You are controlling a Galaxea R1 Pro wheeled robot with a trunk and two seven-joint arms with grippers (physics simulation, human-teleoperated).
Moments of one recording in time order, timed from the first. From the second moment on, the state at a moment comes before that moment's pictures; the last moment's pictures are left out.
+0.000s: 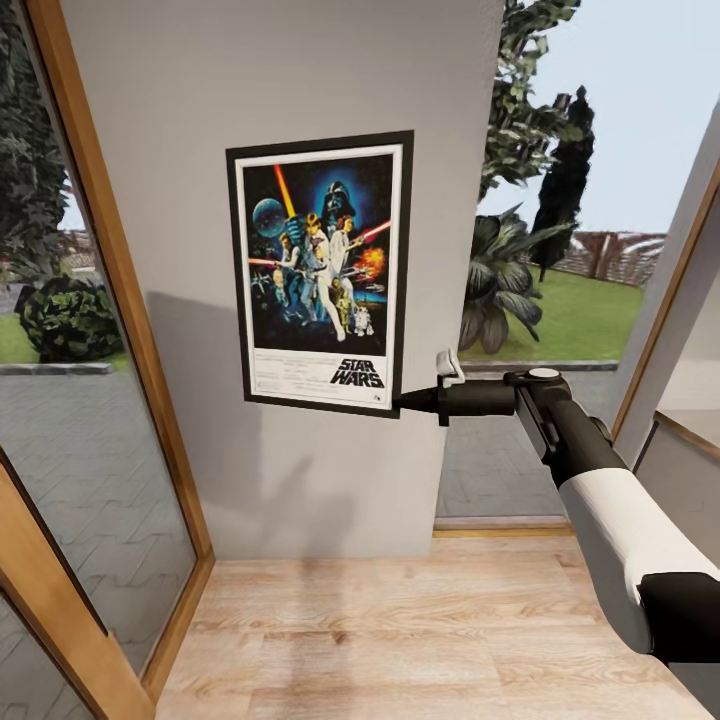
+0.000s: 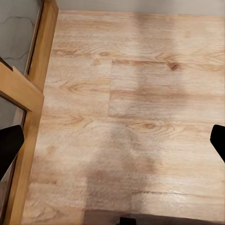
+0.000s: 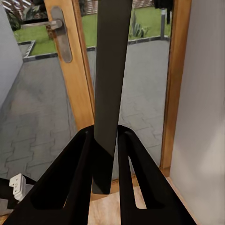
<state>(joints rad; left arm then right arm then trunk) 0.04 0.07 0.18 -0.86 -0.02 0.04 -0.10 -1.07 -0.12 0.10 -0.89 -0.01 0.45 1.40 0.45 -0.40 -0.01</state>
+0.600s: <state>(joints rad) 0.04 0.07 0.18 -0.86 -0.02 0.04 -0.10 -1.07 -0.12 0.10 -0.89 -0.01 0.45 1.40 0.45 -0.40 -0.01</state>
